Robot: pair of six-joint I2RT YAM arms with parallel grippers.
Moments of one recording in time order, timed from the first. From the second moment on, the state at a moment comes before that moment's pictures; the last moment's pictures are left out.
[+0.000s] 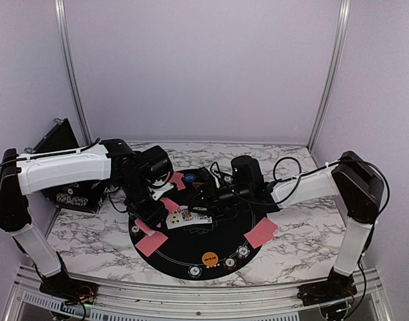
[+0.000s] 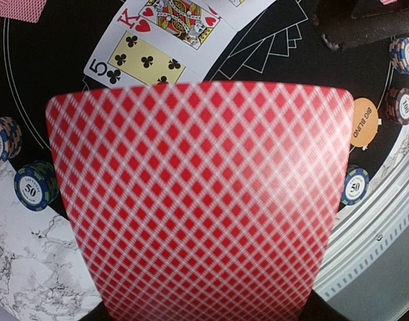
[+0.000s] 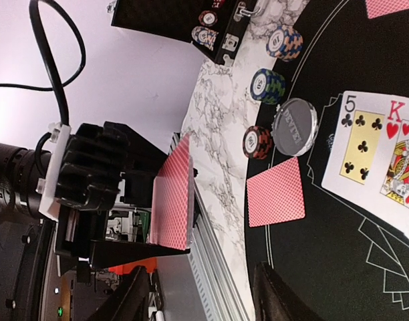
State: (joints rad) left arm -0.90 1.67 1.38 -1.12 0.08 -0.20; right arm 0.81 1.85 1.01 0.47 -0.80 1.00
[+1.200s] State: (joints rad) left arm -0.90 1.68 1.38 -1.12 0.08 -0.20; right arm 0.86 2.00 1.07 0.71 -0.86 1.23
